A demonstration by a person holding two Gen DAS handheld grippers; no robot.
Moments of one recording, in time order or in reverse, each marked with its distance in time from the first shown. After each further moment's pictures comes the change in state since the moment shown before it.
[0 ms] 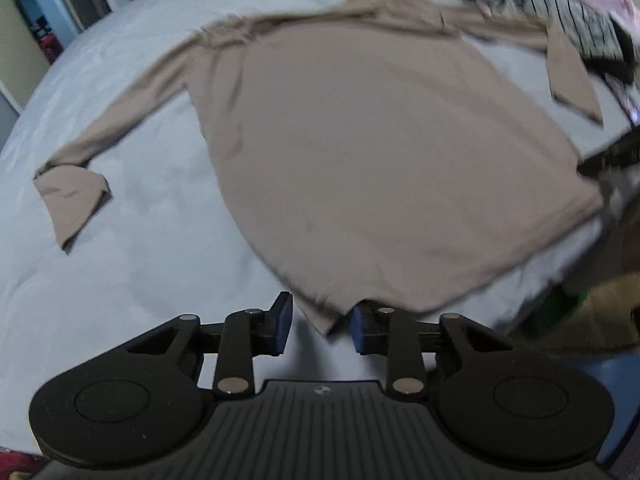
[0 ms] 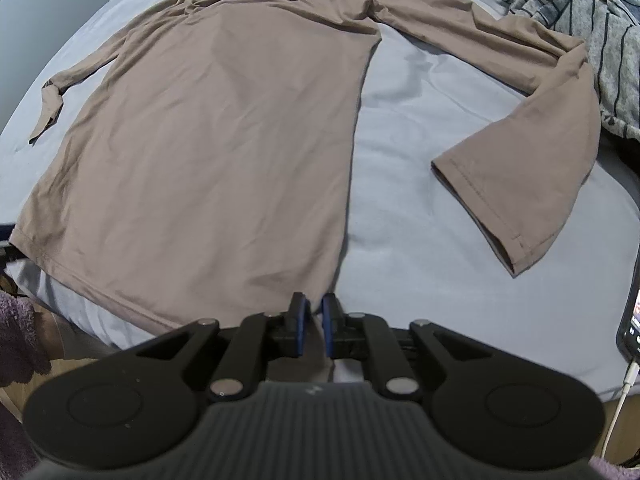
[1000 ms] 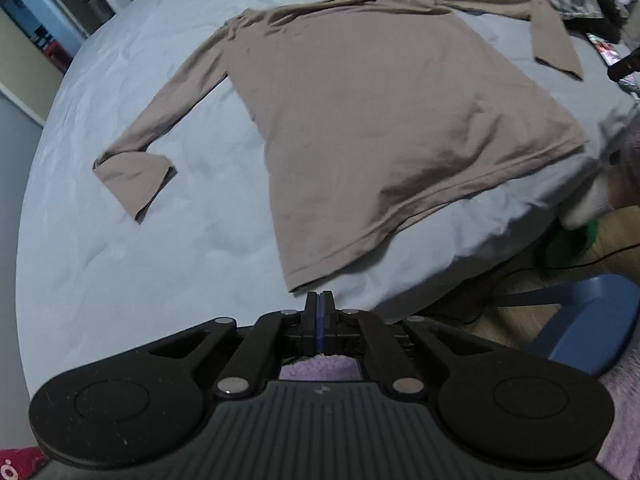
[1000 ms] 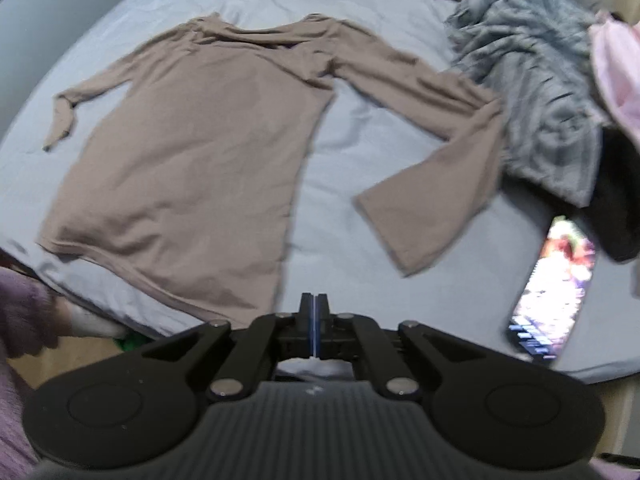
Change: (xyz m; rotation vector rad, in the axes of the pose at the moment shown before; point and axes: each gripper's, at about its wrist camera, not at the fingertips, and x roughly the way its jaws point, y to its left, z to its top) left arm -0.073 0.012 -0.016 0.080 0.118 0.075; right arm -0.094 -0.018 -0.002 -0.020 -0.044 -0.017
